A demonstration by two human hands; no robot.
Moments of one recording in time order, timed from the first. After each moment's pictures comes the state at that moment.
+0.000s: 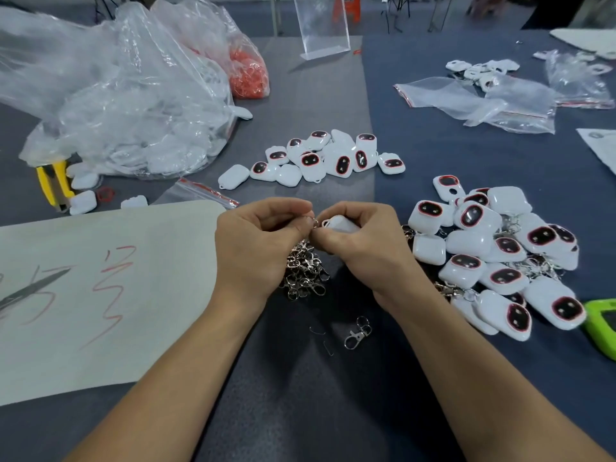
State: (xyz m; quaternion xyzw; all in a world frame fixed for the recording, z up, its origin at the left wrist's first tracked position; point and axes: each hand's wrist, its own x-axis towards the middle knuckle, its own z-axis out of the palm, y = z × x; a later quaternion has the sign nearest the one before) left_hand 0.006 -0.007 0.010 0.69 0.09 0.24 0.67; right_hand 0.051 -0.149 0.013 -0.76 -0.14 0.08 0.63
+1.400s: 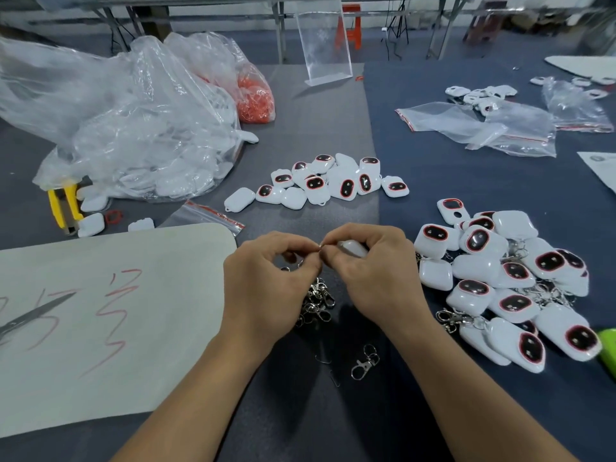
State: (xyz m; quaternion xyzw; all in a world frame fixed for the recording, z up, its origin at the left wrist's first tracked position) left_hand -0.006 -0.009 0.013 0.85 0.07 0.31 0.41; right_hand 0.048 -0.149 0.017 -0.82 -0.15 -0.03 0.55
